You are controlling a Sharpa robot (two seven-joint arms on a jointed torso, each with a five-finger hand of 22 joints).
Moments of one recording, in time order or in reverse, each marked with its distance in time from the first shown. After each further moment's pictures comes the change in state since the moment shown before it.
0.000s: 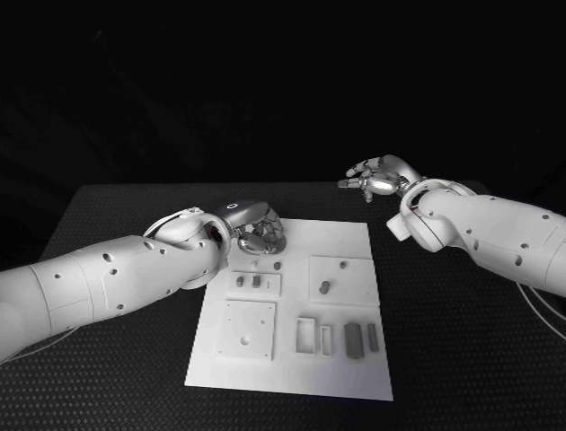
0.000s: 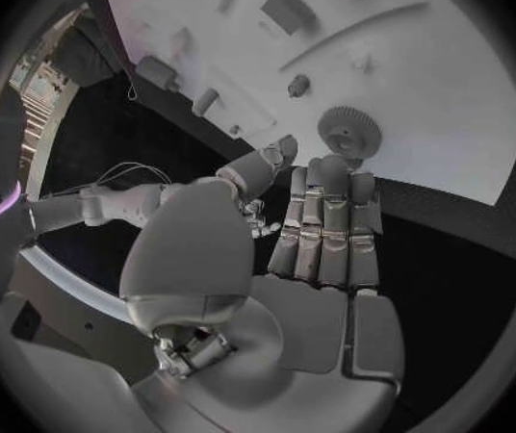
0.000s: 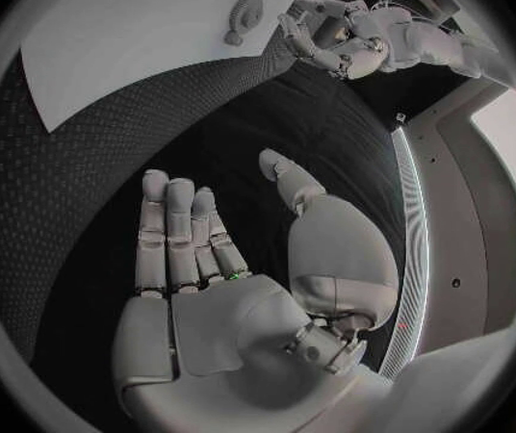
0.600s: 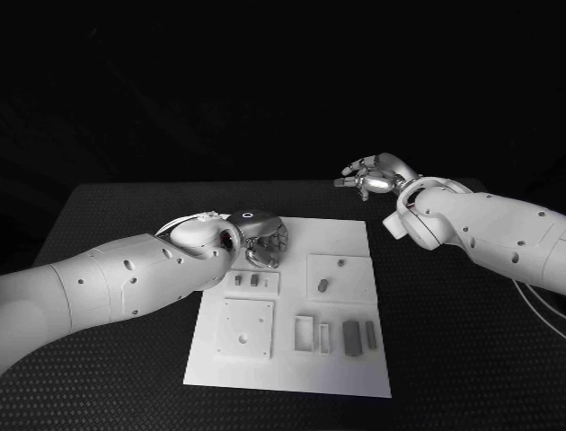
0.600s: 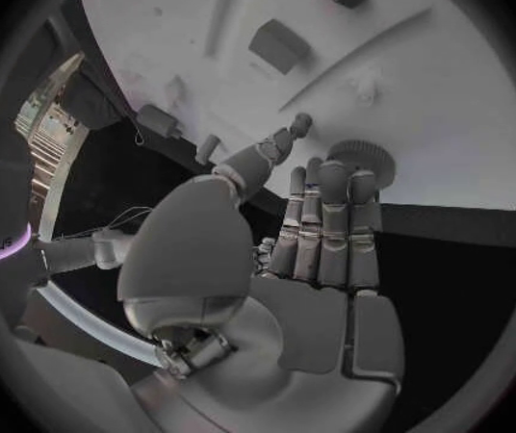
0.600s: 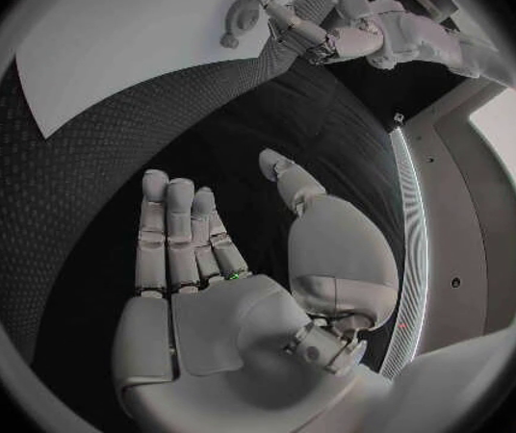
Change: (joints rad) left arm -0.005 0.065 -0.029 -0.060 -0.169 0.083 0.013; left_hand -0.001 -0.015 -0.055 0.003 0.007 0.008 -0.009 -0.011 -0.006 0.042 -0.009 -0.076 -0.002 0.031 -0.019 0.115 0.076 -0.001 0.052 -0.009 0.035 0.040; right arm 0.000 -0.004 0.000 0.014 0.000 0.001 0.000; right_hand 0.000 0.000 0.000 0.000 0.000 0.000 0.000 0.000 0.000 0.000 0.000 0.000 -0.001 0.000 0.000 0.004 -0.001 -0.001 0.000 0.000 0.000 0.000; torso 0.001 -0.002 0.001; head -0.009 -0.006
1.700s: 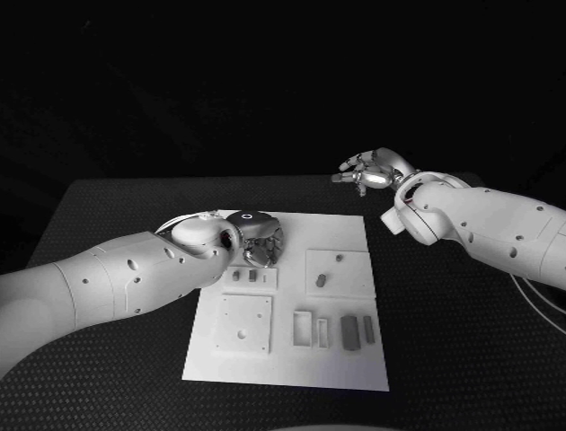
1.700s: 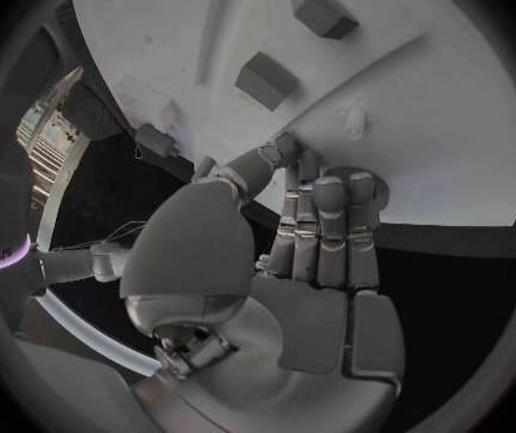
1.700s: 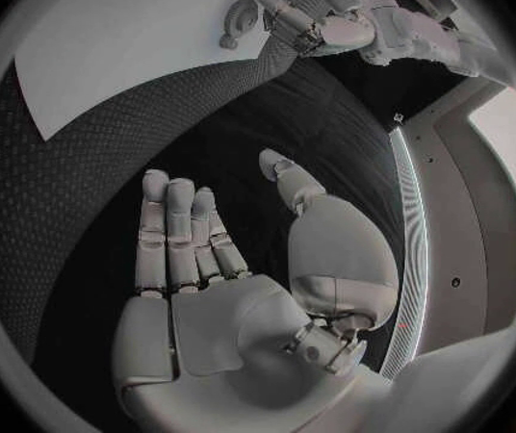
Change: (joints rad) left arm -0.012 0.019 -0.005 -0.034 -0.039 0.044 0.001; left_hand 0.002 0.061 0.003 0.003 0.009 0.098 -0.005 0.009 0.001 0.132 -0.032 -0.020 0.048 0.045 -0.027 0.156 0.048 0.040 0.052 -0.017 0.081 0.000; right arm 0.000 -0.001 0.000 0.006 0.000 0.000 0.000; right_hand 0.000 0.000 -0.003 -0.003 0.000 0.000 0.000 0.000 -0.002 0.000 0.000 0.004 -0.003 0.000 0.000 0.000 -0.002 0.007 0.000 0.000 0.000 0.000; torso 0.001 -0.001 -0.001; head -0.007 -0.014
